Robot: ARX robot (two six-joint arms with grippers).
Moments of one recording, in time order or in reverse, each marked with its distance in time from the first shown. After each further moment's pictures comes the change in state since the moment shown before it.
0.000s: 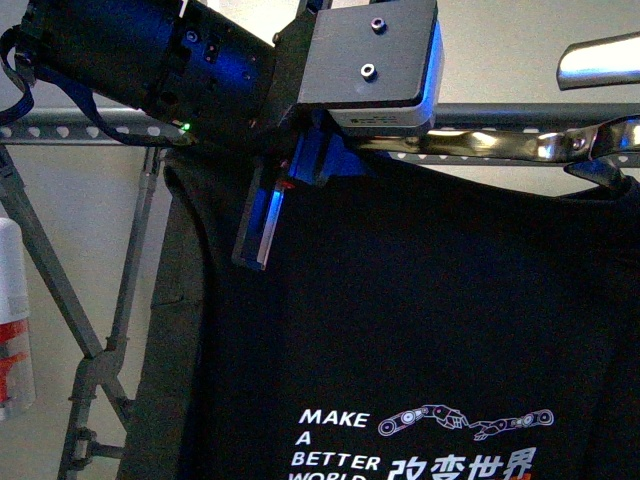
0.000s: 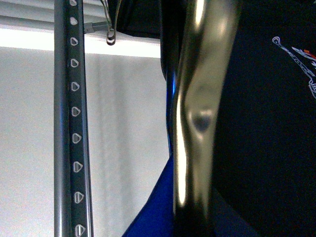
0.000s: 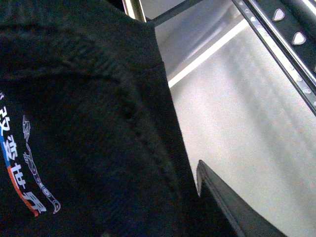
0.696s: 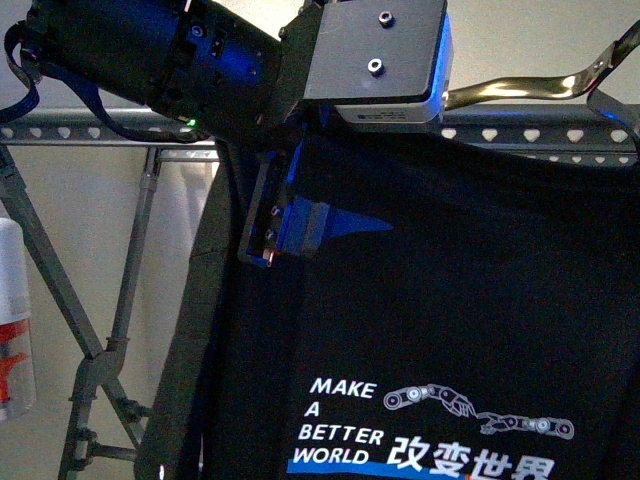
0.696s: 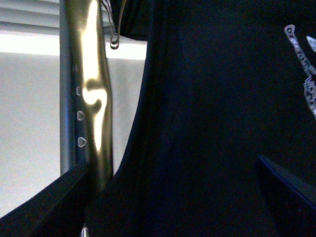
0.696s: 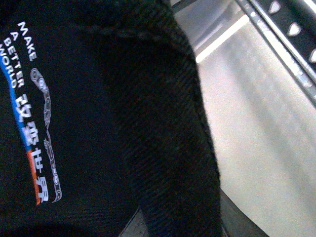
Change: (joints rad) left arm -0.001 0.000 0.004 0.006 0.004 0.009; right arm -0.075 -0.010 0.007 -0.113 -0.028 0.057
